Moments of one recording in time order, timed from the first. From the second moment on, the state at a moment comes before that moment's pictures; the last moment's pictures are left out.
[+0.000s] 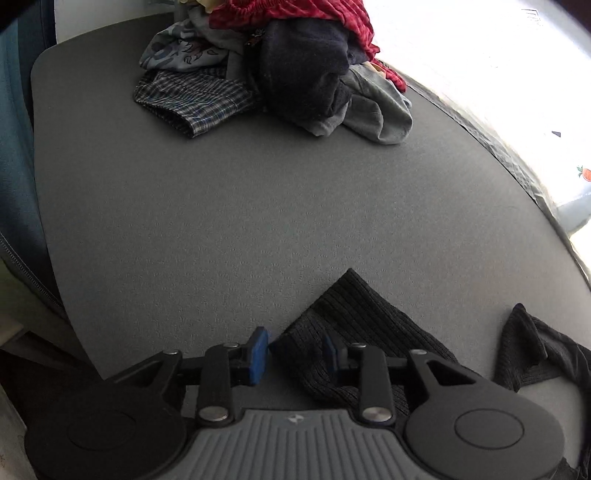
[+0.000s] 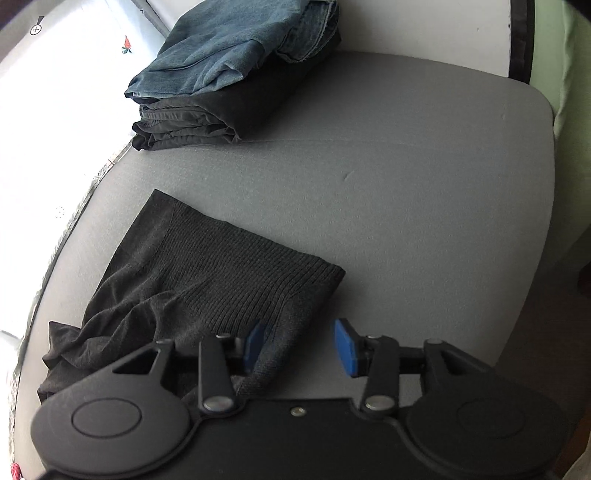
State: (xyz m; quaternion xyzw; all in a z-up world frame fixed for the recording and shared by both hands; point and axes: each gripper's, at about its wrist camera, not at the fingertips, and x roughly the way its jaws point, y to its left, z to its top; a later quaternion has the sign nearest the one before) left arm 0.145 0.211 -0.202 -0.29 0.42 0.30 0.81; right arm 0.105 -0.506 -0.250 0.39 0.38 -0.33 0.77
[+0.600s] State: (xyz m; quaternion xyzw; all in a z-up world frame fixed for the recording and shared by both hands) left arm 0.256 0.123 -0.186 -0.27 0.45 0.12 0.84; right arm 0.192 -0.447 -0.245 0.54 0.31 -0.18 0.76
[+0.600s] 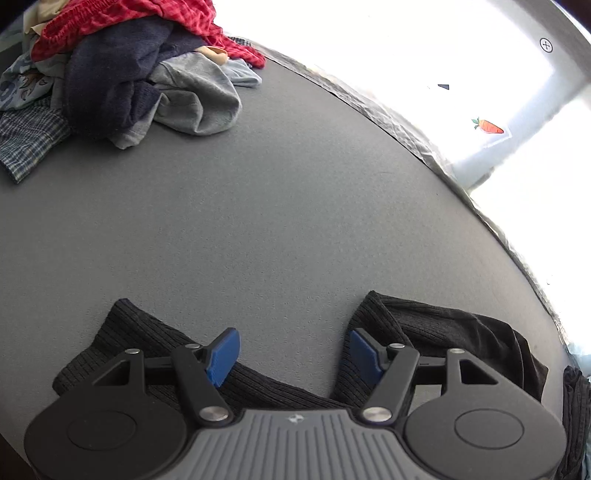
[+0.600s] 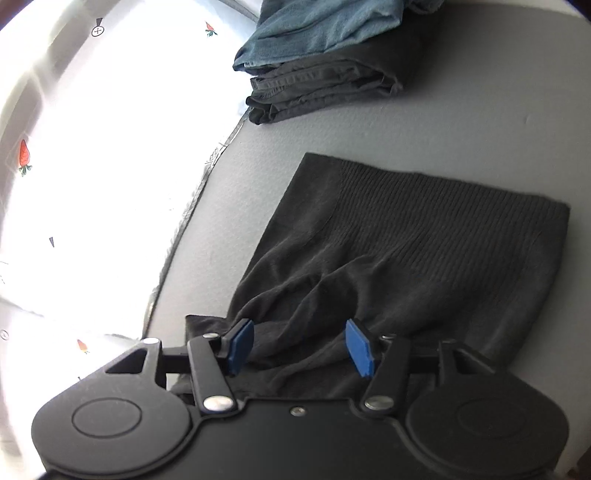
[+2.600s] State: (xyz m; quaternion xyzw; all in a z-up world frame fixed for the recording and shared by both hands) left arm 0.384 0.101 -0.189 0.07 0.41 0.11 0.90; right arm 0.375 -0.279 -0.327 0.76 0.38 -0.10 0.52
